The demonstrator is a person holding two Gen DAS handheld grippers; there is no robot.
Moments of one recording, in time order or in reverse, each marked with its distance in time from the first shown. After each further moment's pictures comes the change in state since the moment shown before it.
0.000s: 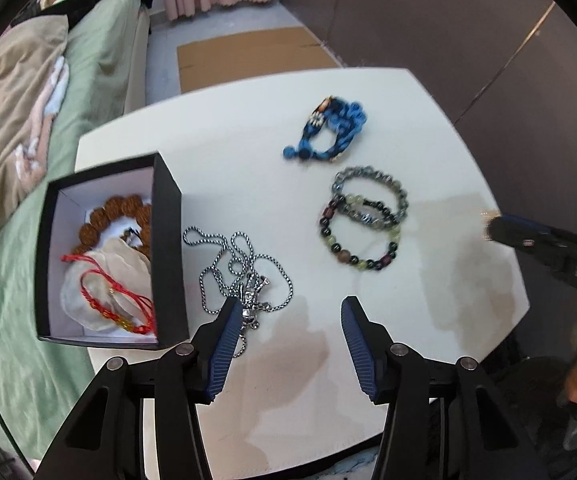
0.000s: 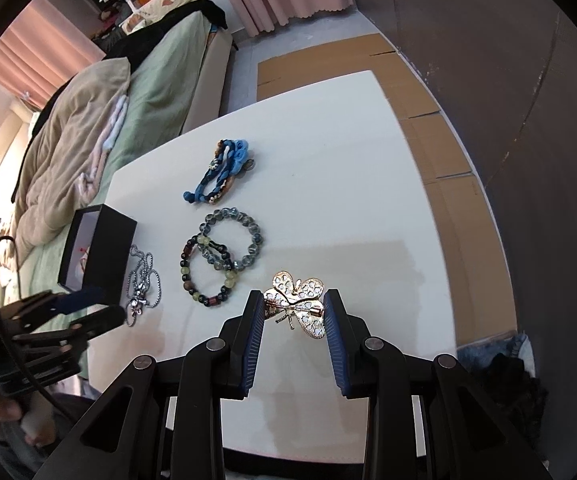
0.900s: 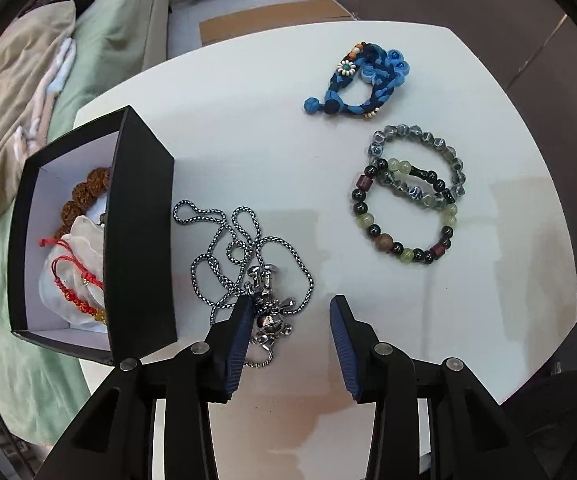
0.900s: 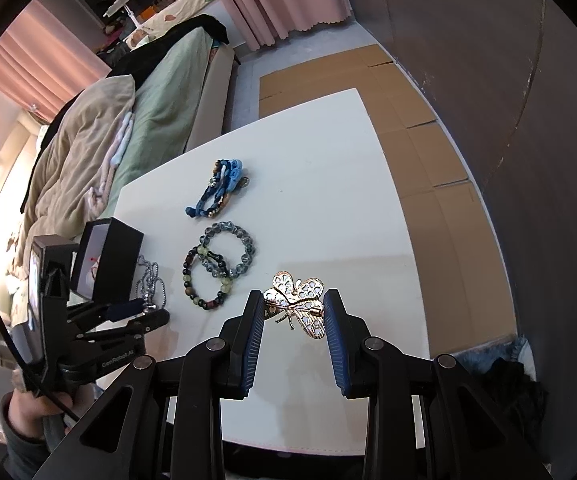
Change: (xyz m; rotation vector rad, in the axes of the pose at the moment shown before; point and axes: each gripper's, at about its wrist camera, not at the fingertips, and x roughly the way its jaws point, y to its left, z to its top) left arm 0.044 -0.002 -0.002 -0.010 0.084 0.134; right arm -0.017 -0.010 0.001 0.008 -0.042 0.030
